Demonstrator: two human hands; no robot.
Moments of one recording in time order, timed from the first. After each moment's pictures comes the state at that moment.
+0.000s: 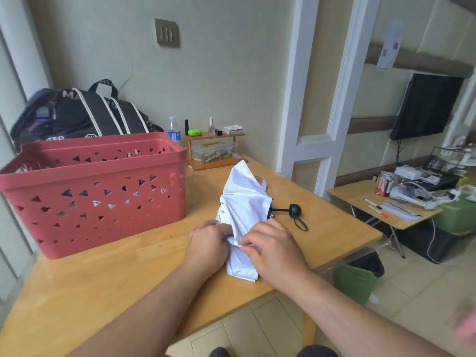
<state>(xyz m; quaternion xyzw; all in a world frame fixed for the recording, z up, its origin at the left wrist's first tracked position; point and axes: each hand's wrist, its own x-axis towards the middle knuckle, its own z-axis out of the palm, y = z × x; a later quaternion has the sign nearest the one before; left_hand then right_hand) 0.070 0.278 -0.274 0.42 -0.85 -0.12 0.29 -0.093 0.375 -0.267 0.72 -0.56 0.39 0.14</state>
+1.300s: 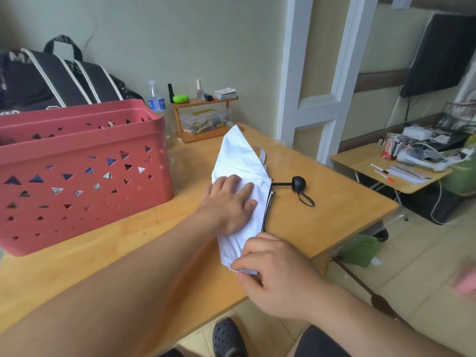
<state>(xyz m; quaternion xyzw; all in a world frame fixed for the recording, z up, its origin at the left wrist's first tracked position) 0.004 0.226 -0.262 0.41 -0.91 -0.02 0.07 -0.092 0.408 -0.286 0.79 -0.55 0.27 -0.02</state>
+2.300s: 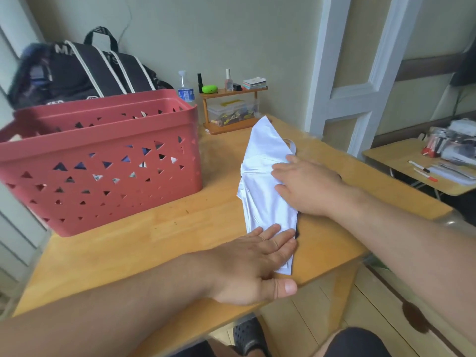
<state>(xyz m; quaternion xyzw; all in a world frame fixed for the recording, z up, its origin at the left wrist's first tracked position) 0.077 0.313 -0.255 0.17 -0.97 -0.12 -0.13 -0.149 0.280 -0.215 0.75 -0.65 0.00 0.10</state>
